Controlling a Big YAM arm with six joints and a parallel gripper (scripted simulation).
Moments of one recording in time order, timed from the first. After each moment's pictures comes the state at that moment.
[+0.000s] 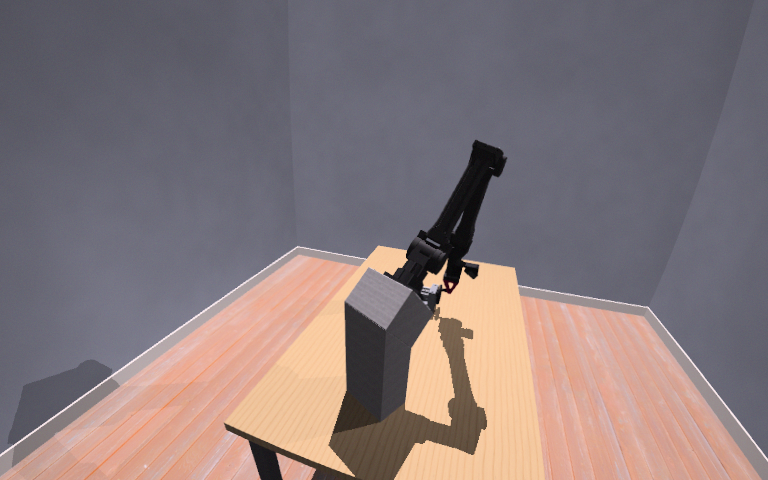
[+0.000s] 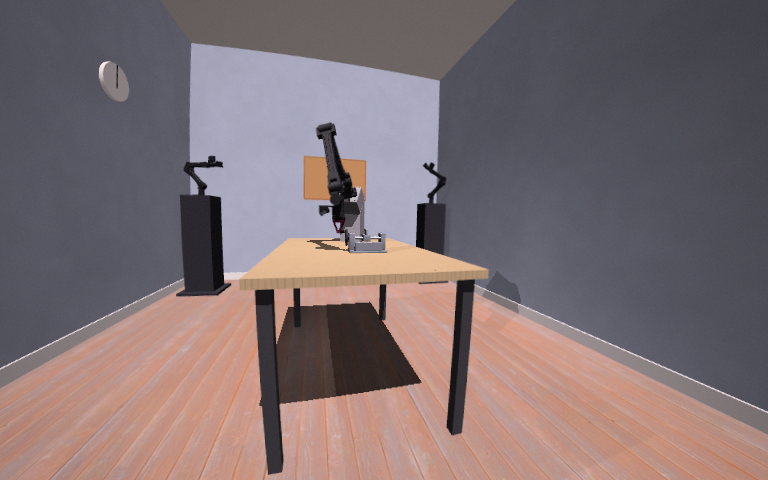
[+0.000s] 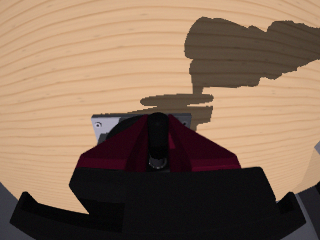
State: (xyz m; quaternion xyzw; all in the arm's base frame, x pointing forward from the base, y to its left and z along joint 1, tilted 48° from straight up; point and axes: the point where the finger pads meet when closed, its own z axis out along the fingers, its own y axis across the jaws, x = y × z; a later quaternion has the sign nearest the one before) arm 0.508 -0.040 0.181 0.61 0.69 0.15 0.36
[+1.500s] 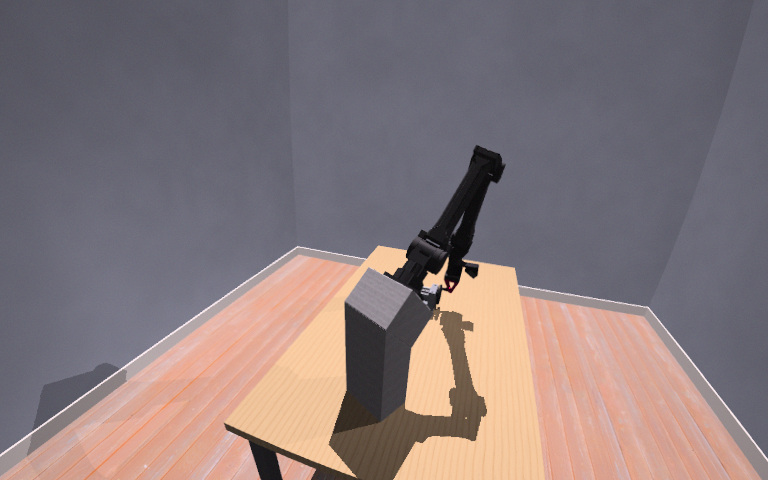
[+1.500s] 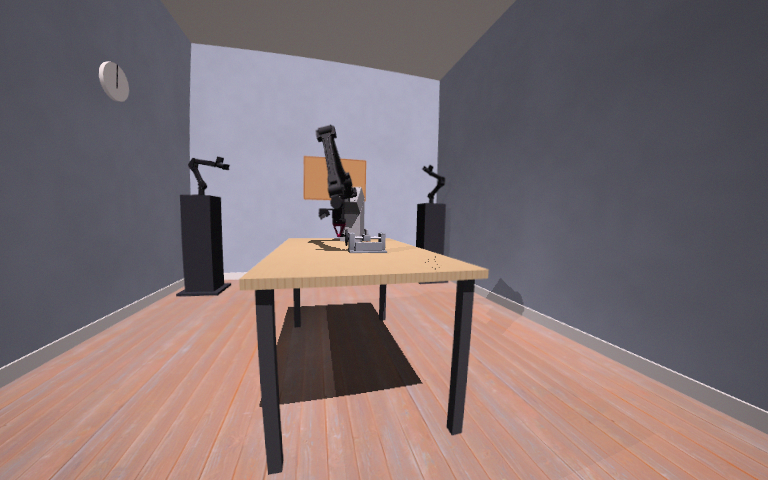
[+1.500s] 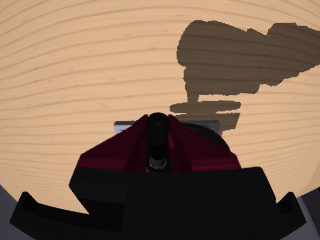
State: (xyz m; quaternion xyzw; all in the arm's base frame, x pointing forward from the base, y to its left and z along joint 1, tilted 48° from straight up) arm 0.549 -0.035 0.195 0.61 0.69 0.14 0.37
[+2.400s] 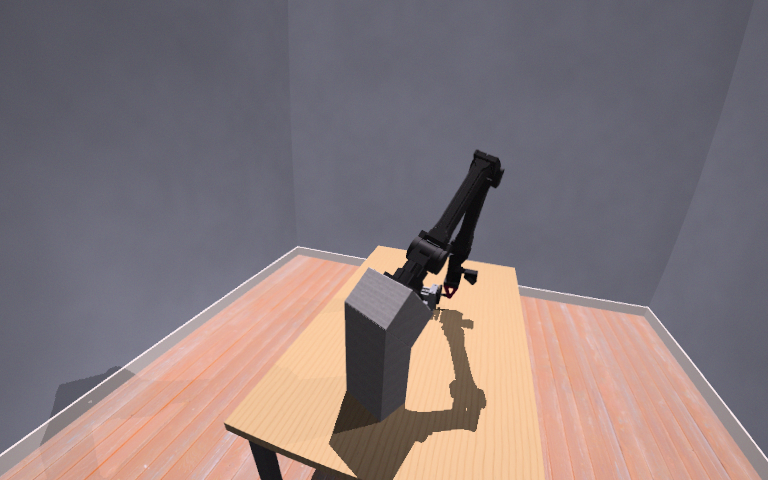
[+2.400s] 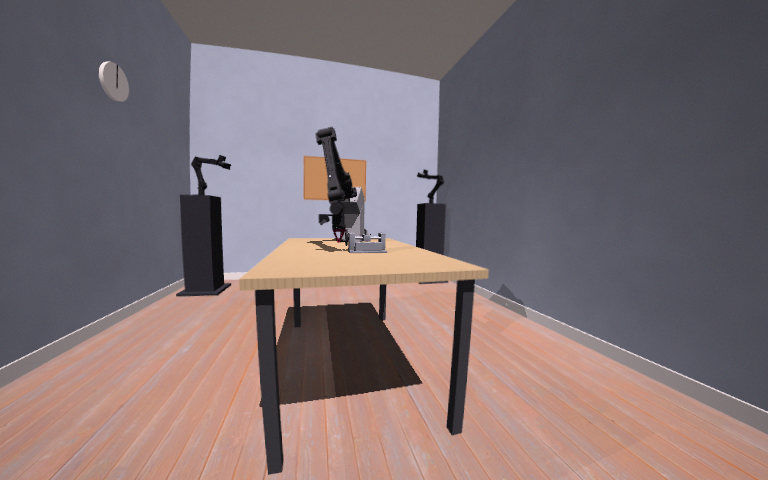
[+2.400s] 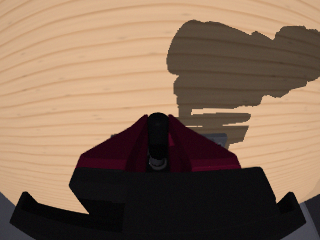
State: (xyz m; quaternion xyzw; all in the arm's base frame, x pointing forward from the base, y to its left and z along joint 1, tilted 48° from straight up) arm 0.569 -0.042 0.175 0.61 0.69 0.15 0.37
